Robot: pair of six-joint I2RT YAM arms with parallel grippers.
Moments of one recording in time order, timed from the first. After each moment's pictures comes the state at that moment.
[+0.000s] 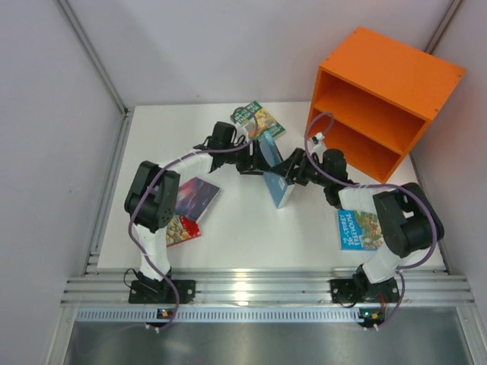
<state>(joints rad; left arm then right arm) -0.44 1.98 1.33 -0.06 0.73 -0.58 0.35 1.63 0.66 0.70 -0.54 0.84</state>
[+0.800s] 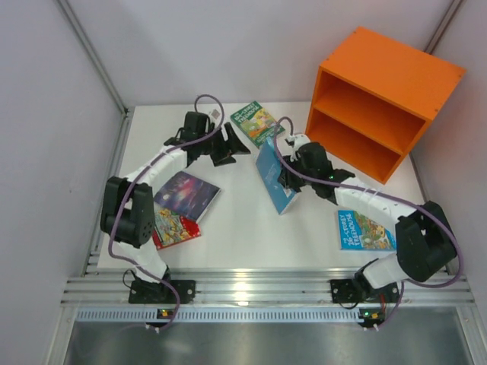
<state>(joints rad) -0.32 1.79 1.31 -0.25 0.54 -0.71 0.54 1.45 0.89 -0.05 -0.13 0.32</state>
